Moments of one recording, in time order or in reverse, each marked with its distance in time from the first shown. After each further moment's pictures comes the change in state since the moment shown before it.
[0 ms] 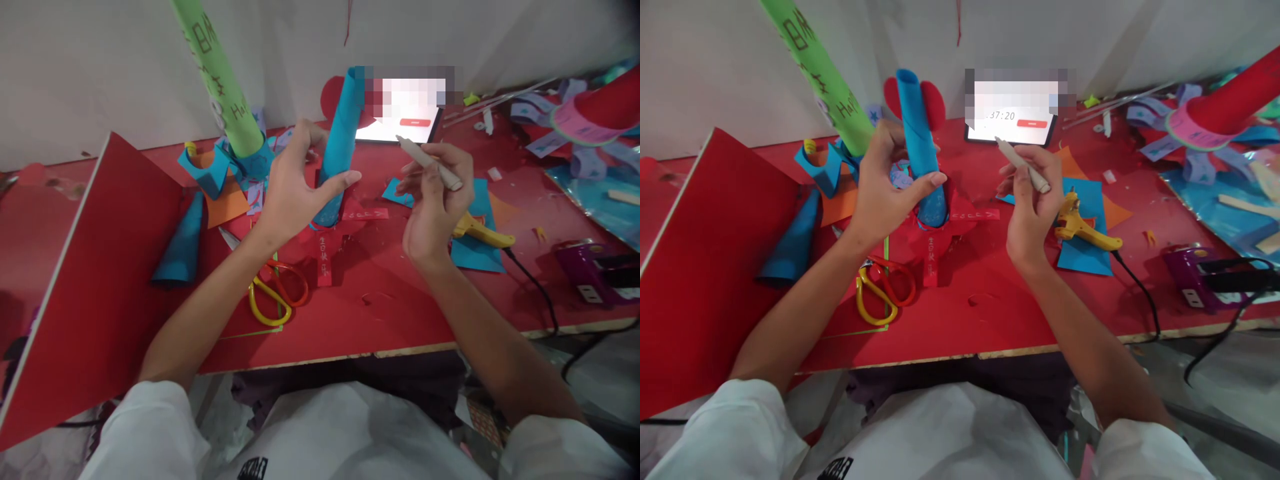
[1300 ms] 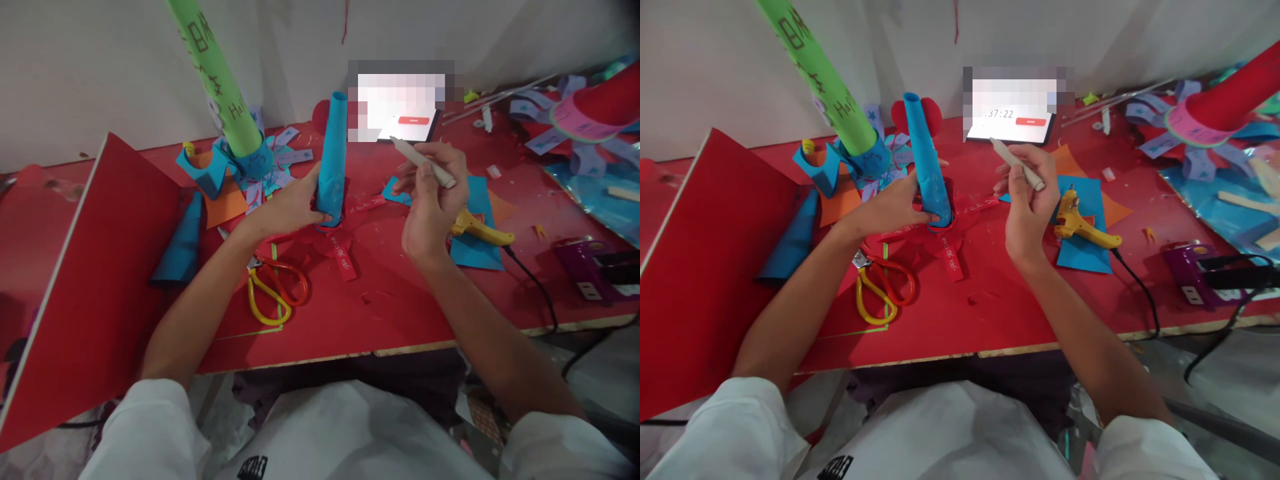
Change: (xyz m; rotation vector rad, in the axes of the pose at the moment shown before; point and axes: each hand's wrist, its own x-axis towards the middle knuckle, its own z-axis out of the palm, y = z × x) left_hand -0.007 -0.056 -0.015 0.121 -0.590 -0.227; right_hand -0.001 -0.003 0.000 0.003 -0.030 0.029
